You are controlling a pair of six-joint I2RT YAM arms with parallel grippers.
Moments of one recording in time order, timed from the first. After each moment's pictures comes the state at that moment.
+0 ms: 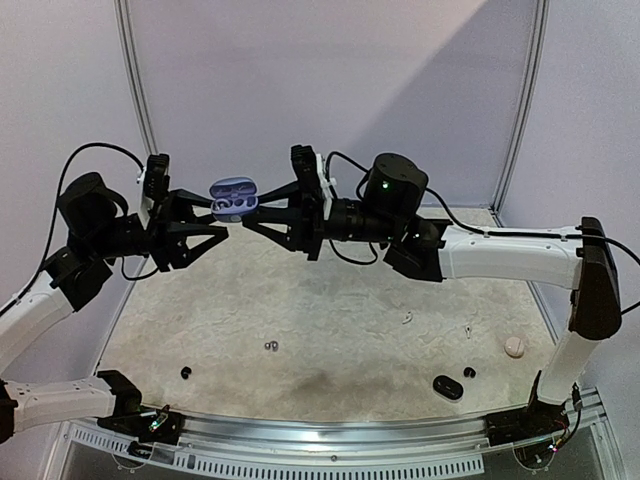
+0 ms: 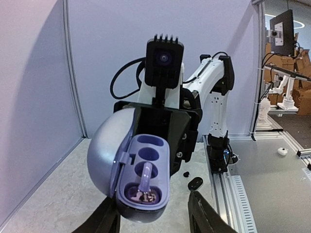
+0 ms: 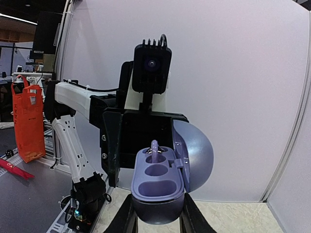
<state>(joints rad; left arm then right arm) -0.50 0.87 0.84 0.14 0.91 -0.03 1.04 1.78 1.43 0.59 -0.61 -0.02</state>
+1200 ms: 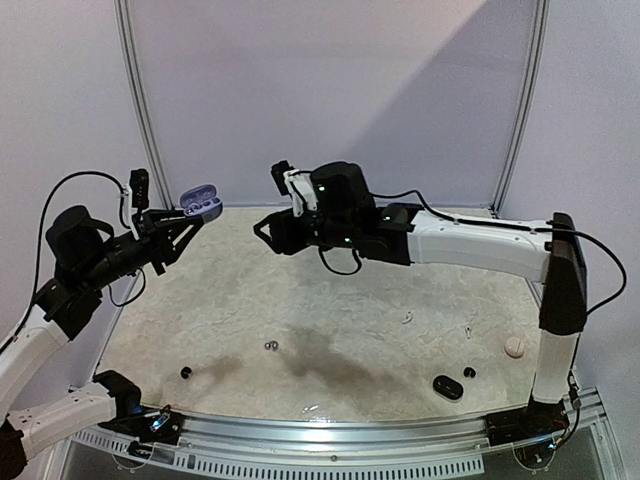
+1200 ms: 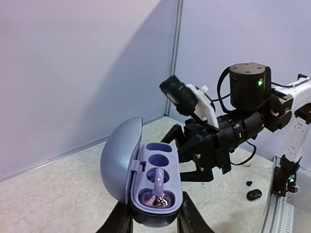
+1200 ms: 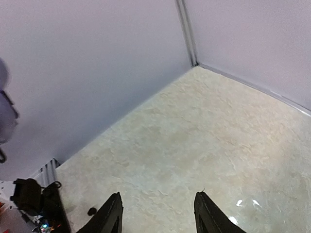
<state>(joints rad) -0.38 0.68 0.67 0.06 0.49 -0.14 1.03 1.94 1.68 -0.03 -0.02 0.32</state>
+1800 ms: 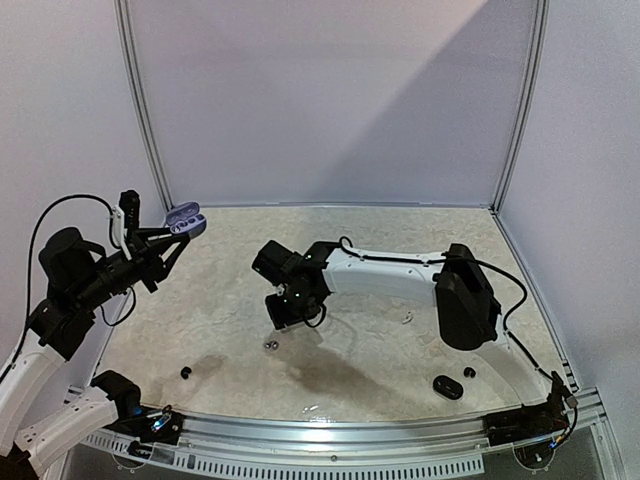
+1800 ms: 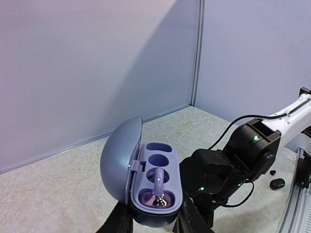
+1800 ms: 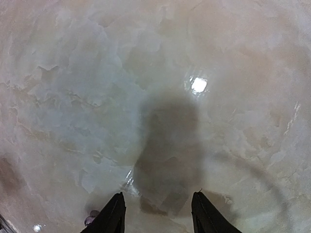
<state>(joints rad) -0.33 0.52 0.58 -0.07 0.38 -0.06 1.09 2.50 2.20 -0.84 0.09 0.61</state>
